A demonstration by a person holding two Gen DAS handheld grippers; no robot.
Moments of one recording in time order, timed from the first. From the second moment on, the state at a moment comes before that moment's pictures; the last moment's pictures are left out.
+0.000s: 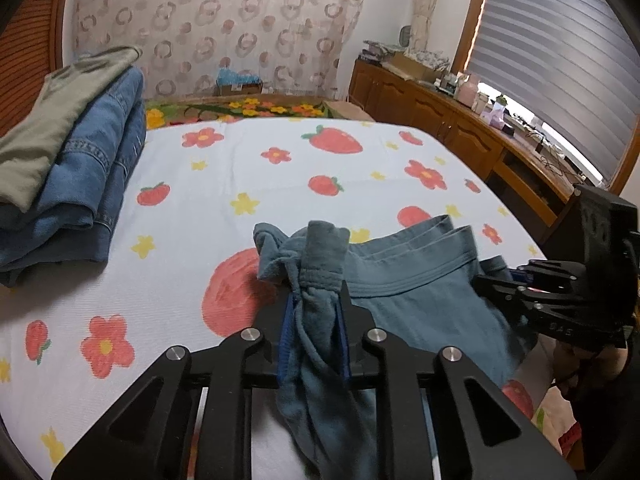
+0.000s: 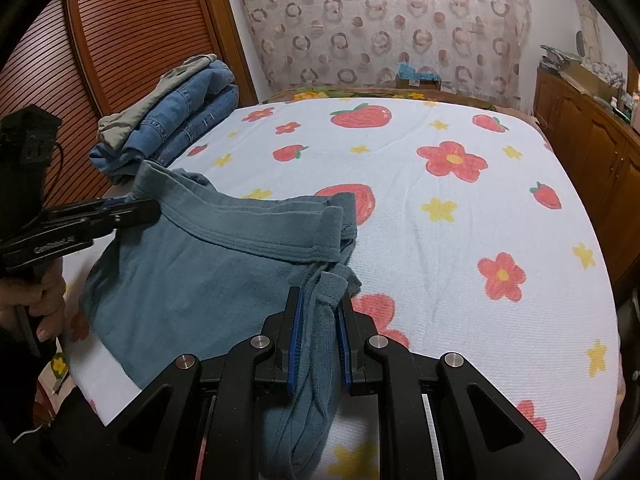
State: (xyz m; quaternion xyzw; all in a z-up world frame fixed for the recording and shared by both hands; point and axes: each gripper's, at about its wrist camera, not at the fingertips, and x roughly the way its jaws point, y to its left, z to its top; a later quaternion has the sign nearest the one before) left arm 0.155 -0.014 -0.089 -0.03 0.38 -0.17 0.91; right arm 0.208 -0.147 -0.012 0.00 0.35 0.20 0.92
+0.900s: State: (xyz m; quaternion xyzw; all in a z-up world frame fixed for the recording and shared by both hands) left arm 0.091 -0.021 -0.018 -0.01 0.28 -0.19 0.94; right arm 0.139 -0.147 0.035 -0.01 0.24 0.20 0.95
